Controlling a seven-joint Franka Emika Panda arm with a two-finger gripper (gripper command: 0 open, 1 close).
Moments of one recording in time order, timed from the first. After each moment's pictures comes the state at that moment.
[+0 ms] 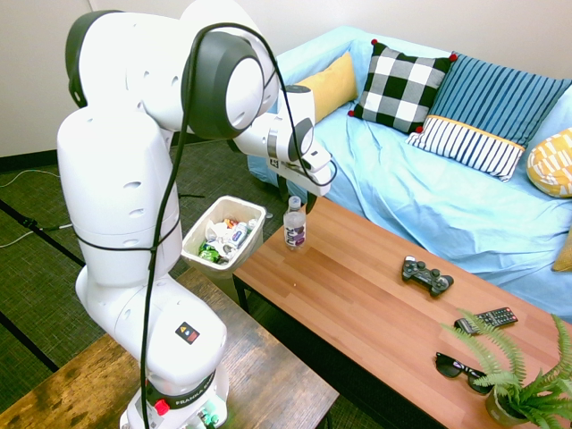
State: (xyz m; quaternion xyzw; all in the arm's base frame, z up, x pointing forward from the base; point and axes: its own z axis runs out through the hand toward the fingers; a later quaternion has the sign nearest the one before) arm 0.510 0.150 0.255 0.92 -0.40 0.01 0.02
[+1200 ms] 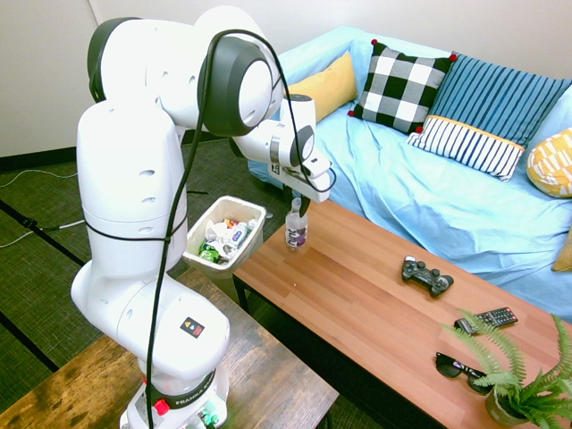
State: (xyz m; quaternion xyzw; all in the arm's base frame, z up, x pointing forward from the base) arm 0.510 0.152 0.241 0.91 -0.41 0.00 0.03
